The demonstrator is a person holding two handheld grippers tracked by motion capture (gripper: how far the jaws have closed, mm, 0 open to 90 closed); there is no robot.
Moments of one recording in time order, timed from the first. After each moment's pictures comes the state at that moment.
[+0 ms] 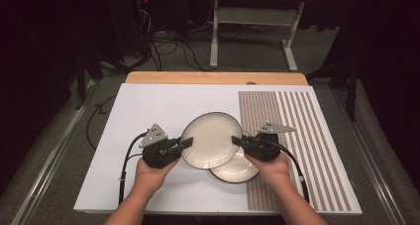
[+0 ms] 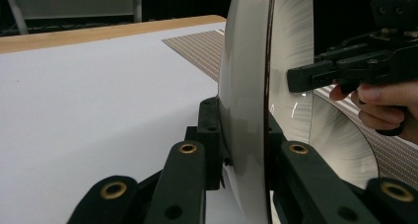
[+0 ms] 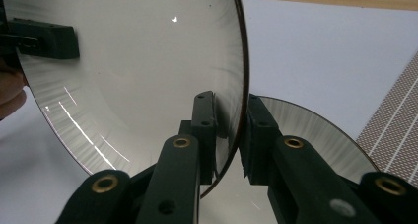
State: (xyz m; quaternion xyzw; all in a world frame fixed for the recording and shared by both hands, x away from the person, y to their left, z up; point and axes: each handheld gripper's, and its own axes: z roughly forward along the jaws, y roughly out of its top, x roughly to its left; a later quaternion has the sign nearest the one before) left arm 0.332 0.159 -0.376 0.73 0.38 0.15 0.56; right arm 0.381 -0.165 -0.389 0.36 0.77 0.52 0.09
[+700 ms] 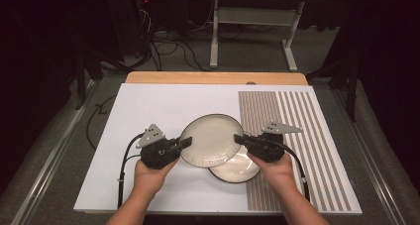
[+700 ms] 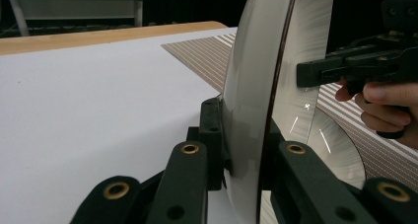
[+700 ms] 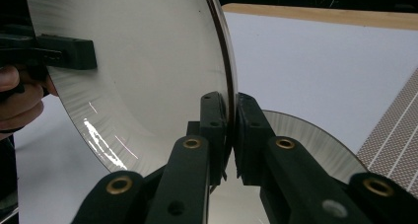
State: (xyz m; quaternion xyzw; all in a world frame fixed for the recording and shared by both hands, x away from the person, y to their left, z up) left arm 0.326 0.160 -0.369 0.72 0.38 0.15 0.56; right arm 0.372 -0.172 -0.375 0.35 0.76 0.54 0.09
